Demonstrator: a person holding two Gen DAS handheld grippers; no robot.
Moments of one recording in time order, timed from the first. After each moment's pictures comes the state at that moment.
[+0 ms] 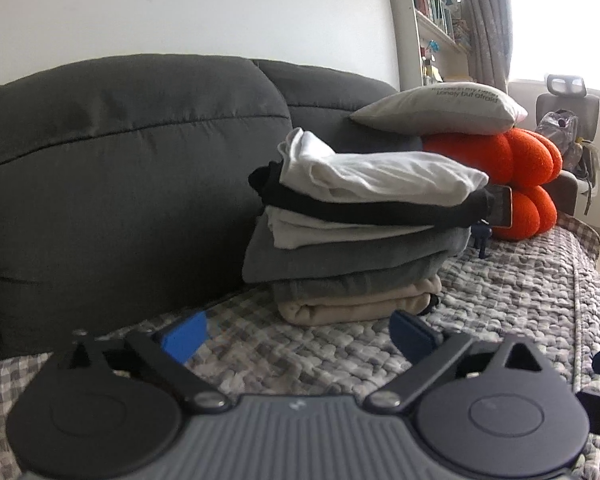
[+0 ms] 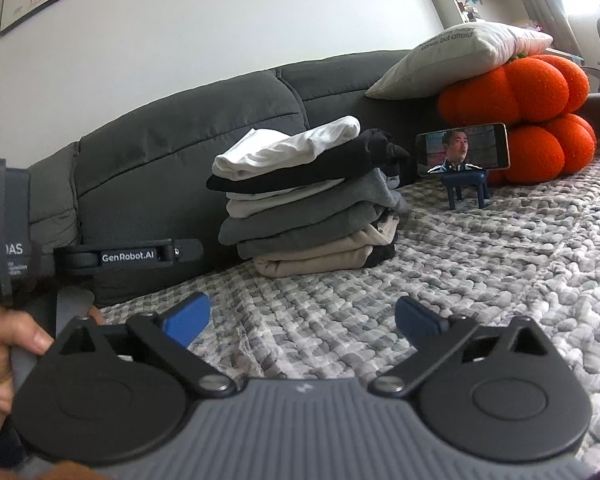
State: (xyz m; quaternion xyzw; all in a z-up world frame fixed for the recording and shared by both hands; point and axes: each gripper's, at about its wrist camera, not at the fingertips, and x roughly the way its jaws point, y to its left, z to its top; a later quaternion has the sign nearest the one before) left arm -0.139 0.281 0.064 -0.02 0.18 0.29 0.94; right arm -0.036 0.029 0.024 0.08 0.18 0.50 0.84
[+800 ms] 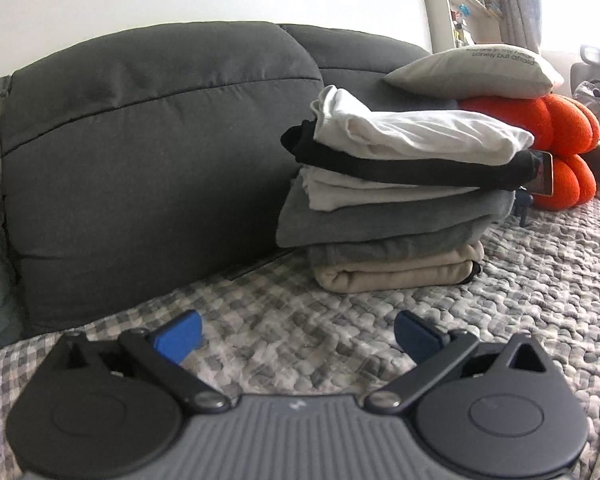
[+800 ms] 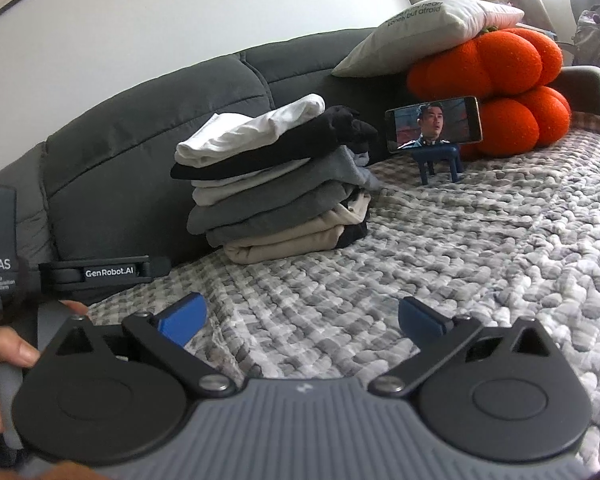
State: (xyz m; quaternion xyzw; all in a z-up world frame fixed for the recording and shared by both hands) left arm -0.128 0.290 0.052 -0.01 0.23 0.34 0.91; right arm -0.026 0.035 0.018 0.08 0.22 0.46 0.86
